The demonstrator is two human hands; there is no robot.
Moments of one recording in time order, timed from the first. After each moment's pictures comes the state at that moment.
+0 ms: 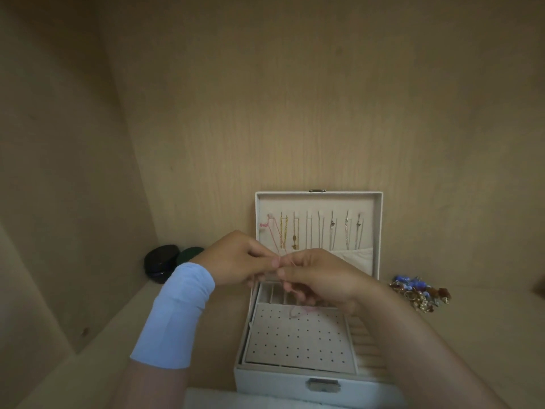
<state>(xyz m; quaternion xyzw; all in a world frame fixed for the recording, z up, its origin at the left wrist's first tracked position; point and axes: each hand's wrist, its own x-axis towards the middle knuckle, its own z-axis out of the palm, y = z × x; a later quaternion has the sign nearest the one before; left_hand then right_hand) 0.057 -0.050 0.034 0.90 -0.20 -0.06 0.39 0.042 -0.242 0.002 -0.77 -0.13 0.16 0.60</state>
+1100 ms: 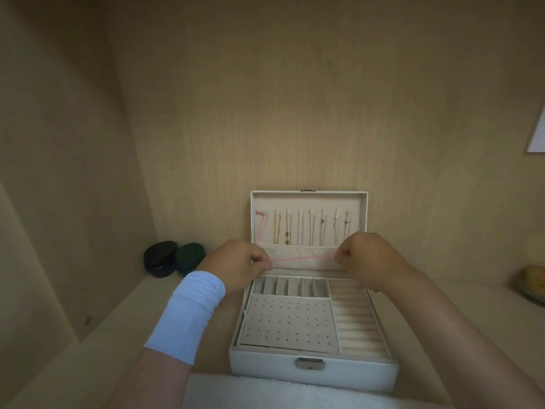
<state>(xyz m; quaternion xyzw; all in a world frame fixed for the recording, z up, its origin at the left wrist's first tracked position) 0.054 -0.055 0.004 0.95 -0.18 0.05 0.26 0.033 -0.313 0.017 -0.98 -0.01 -0.08 0.19</state>
